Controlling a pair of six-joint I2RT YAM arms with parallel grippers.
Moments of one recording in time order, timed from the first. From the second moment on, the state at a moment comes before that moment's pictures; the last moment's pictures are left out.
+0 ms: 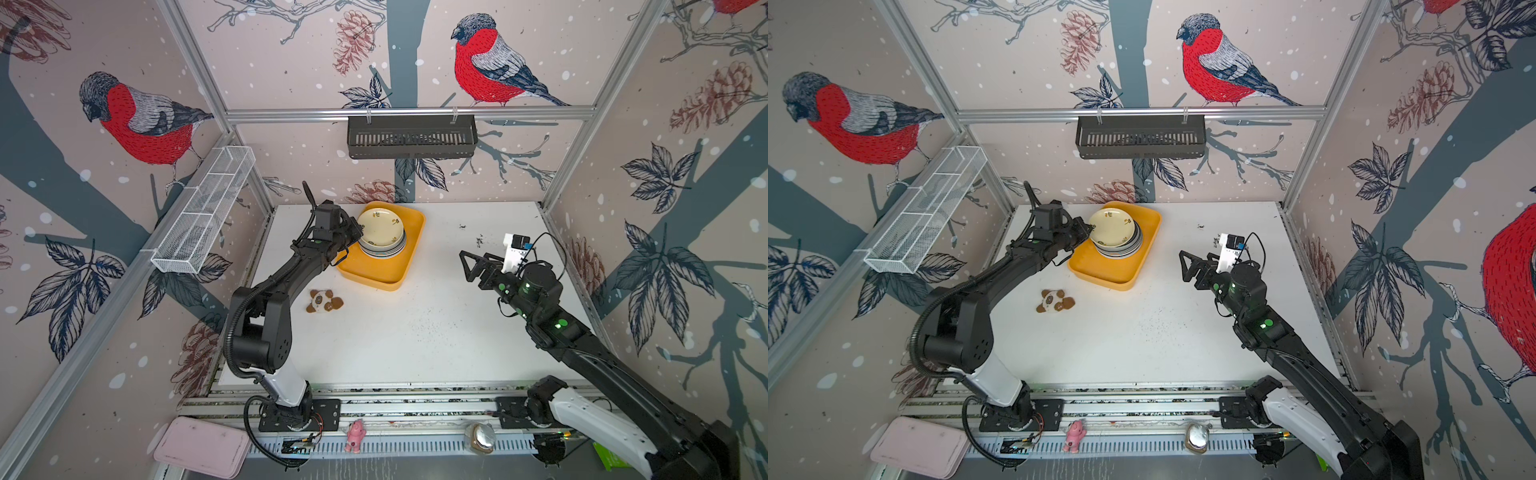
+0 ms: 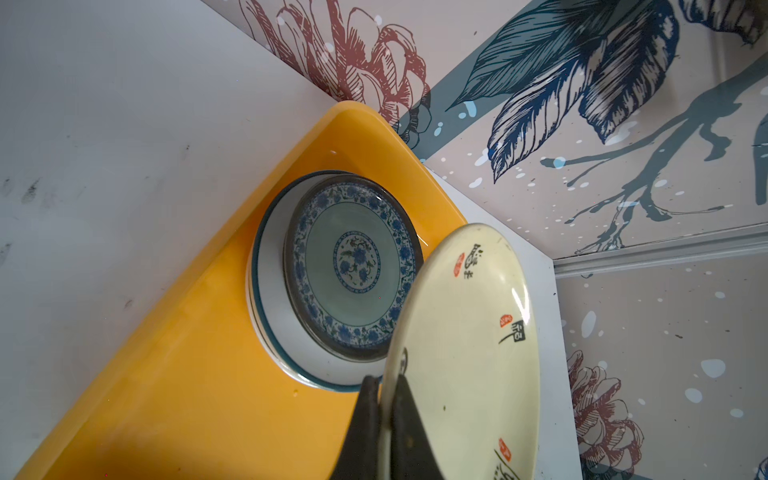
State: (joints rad) left arm -0.21 1.71 1.25 -0.09 0.23 -0.75; right arm 0.51 0.86 0.63 0.09 -0.03 0.56
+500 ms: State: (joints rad) left arm -0.21 1.97 1.43 -0.09 0.23 -0.76; right arm 0.46 0.92 0.63 0.11 -0.06 0.57
